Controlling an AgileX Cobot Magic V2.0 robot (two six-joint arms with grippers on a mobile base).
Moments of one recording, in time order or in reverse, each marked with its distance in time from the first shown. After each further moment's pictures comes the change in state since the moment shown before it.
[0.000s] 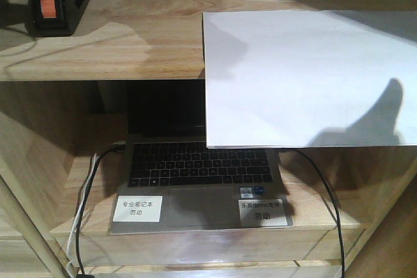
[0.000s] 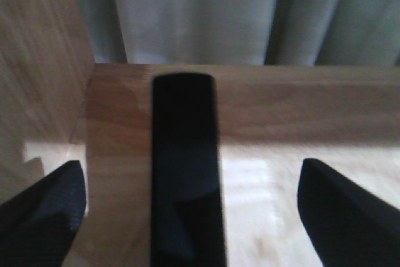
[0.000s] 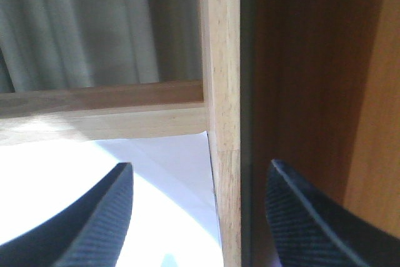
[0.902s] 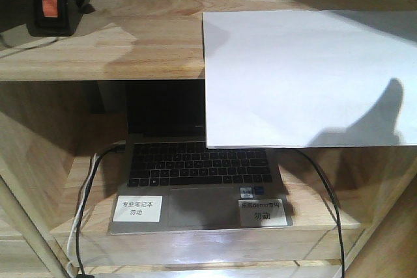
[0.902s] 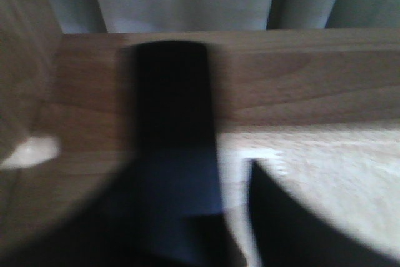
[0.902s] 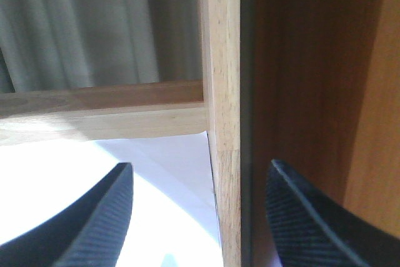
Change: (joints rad) left arm 0.060 0.063 0.000 -0.105 -0.016 0.082; right arm 0.000 0.000 0.000 0.000 0.000 0.000
